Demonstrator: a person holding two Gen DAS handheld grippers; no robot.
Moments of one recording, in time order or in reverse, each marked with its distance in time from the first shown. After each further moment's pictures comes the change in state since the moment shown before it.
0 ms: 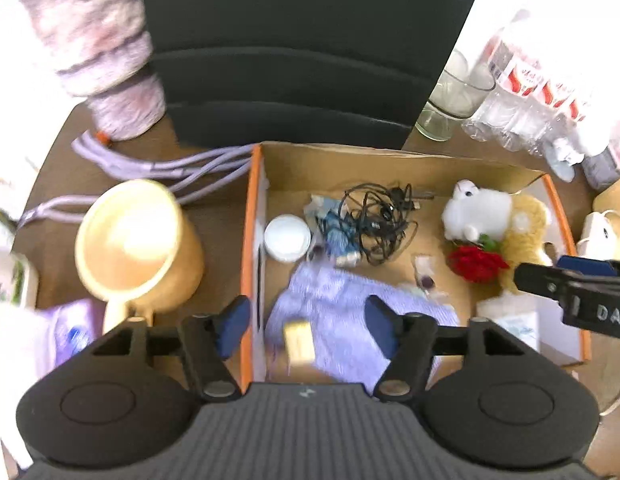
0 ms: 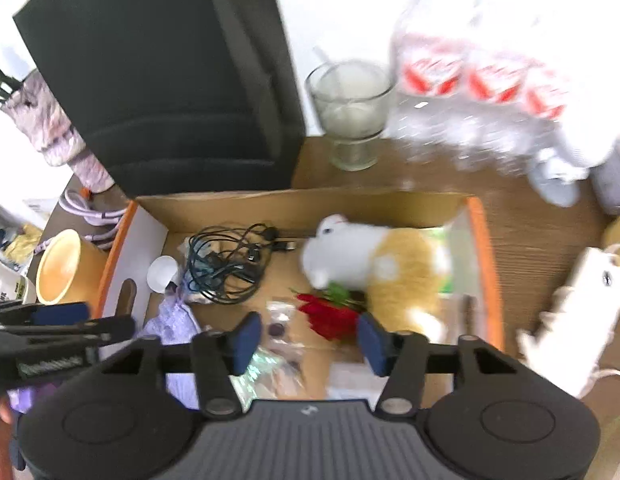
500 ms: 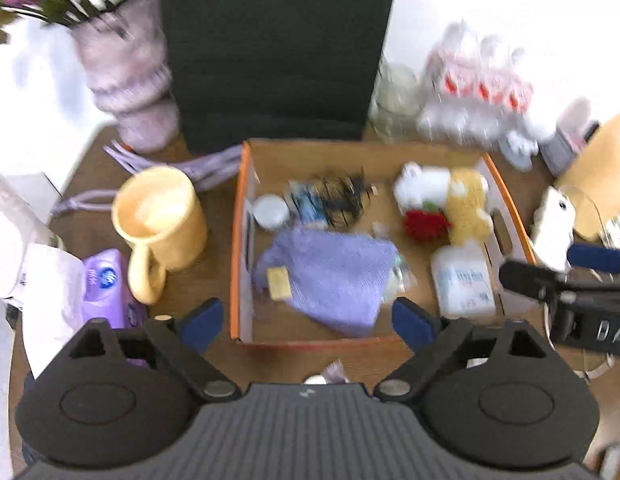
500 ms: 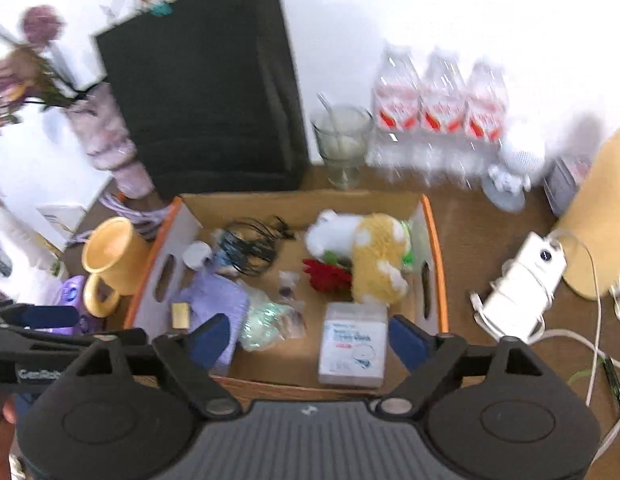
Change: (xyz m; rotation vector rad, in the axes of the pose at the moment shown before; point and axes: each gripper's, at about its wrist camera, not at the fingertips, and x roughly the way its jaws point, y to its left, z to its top) left arm -0.067 -0.034 -0.082 0.038 -0.194 0.034; right arm -0.079 0.013 -0.081 -0.060 -0.208 -0.007
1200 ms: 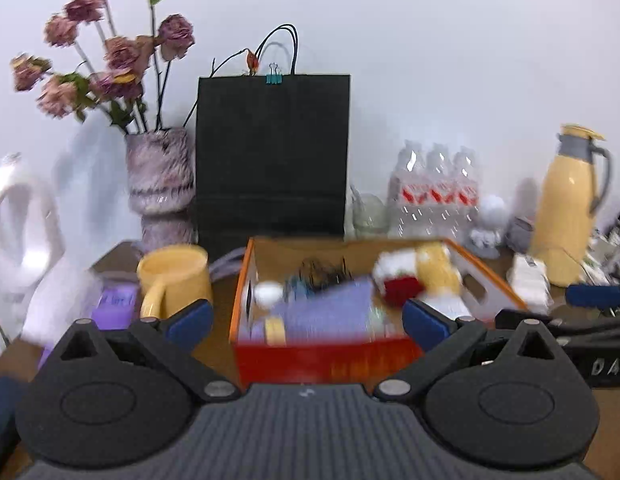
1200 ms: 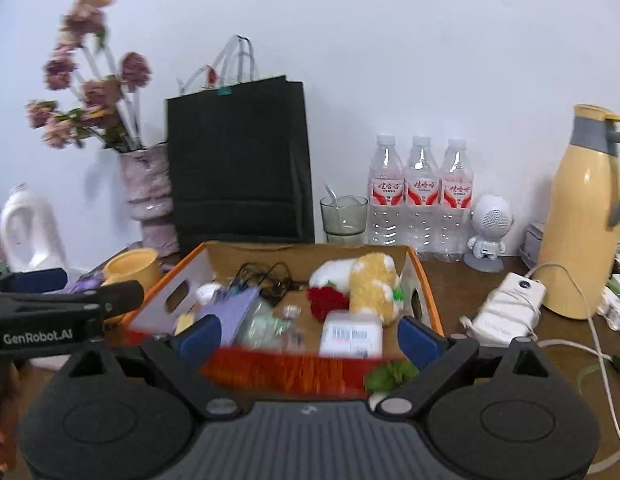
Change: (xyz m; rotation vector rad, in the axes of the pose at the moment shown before) left arm -0.029 0.000 -0.179 0.046 -0.610 -0.021; right arm -0.032 0.006 -0.176 -0.068 -0.473 -0.013
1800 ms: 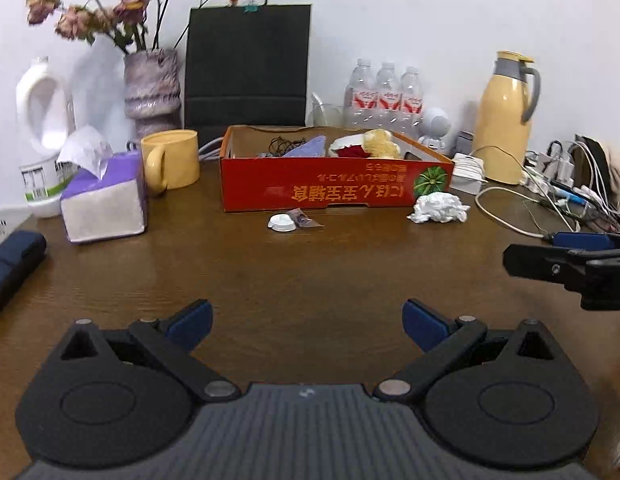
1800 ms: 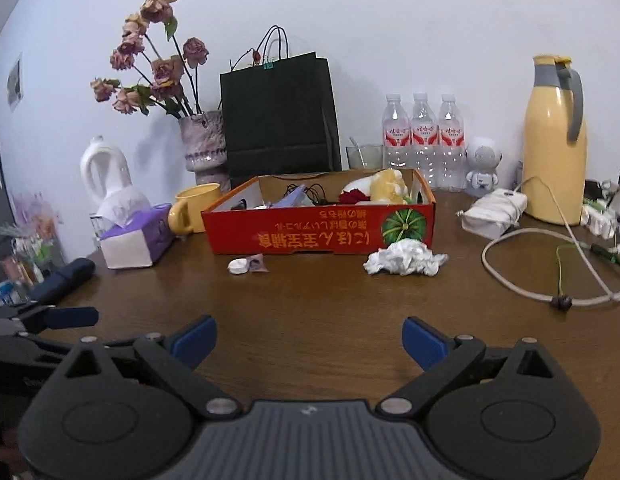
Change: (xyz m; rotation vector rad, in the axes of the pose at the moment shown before) left arm -0.089 0.004 -0.108 0.003 0.159 -0.100; right arm -0.102 0.008 -0.102 0.033 0.034 0.074
